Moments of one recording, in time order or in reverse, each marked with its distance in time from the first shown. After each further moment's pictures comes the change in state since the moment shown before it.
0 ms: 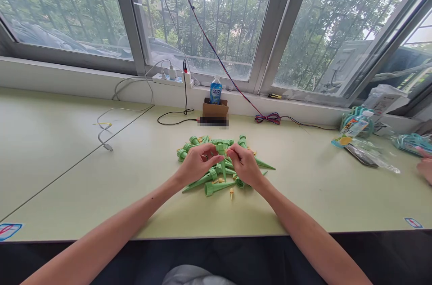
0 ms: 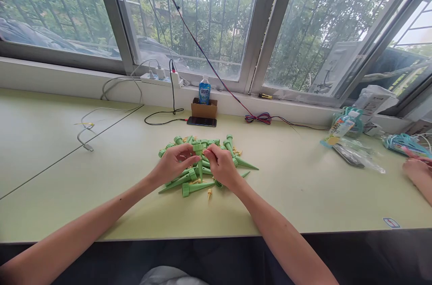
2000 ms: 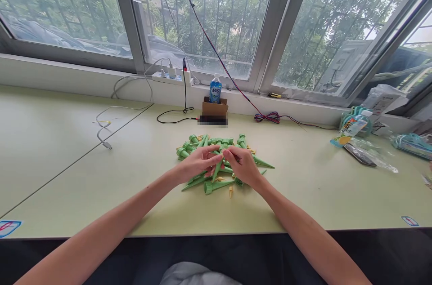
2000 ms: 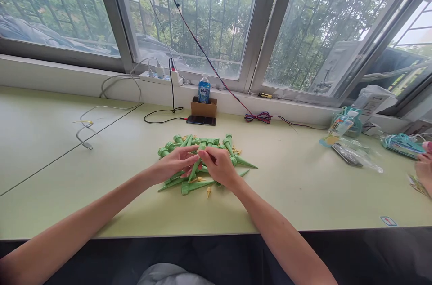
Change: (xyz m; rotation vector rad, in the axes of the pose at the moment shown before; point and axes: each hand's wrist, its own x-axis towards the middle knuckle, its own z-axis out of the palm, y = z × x) left_hand 0.003 0.000 -0.005 -0.595 -0.423 -0.382; right_hand 0.001 -0.004 0.004 0.069 -0.019 -0.075
